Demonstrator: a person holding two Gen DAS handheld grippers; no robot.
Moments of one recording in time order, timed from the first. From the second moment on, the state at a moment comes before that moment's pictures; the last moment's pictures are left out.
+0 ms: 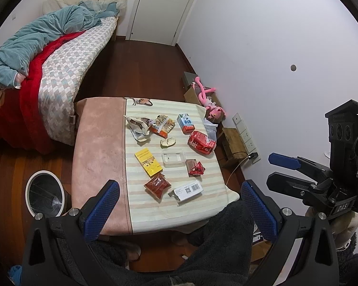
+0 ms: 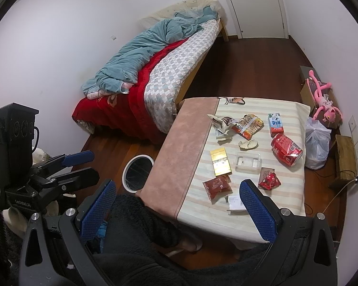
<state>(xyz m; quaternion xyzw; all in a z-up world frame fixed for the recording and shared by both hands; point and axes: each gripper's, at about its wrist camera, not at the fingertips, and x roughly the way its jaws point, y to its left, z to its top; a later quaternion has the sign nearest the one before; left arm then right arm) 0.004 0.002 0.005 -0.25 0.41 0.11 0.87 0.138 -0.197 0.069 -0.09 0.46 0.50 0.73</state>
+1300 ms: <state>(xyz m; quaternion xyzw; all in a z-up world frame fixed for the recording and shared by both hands) 0.013 0.001 0.013 -0.24 0.41 0.10 0.87 0.135 -0.190 0.075 -0.09 0.46 0.50 0.73</state>
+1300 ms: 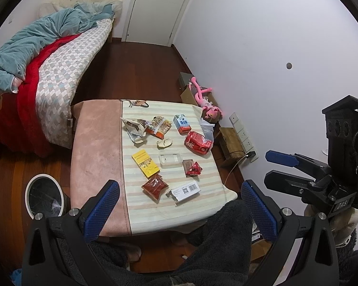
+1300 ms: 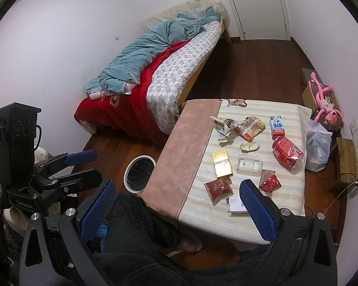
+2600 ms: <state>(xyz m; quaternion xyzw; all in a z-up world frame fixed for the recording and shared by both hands) 0.179 0.067 -0.236 -0.24 0.55 0.32 0.73 0.334 -0.148 -0.099 -0.24 0.51 0.30 0.77</state>
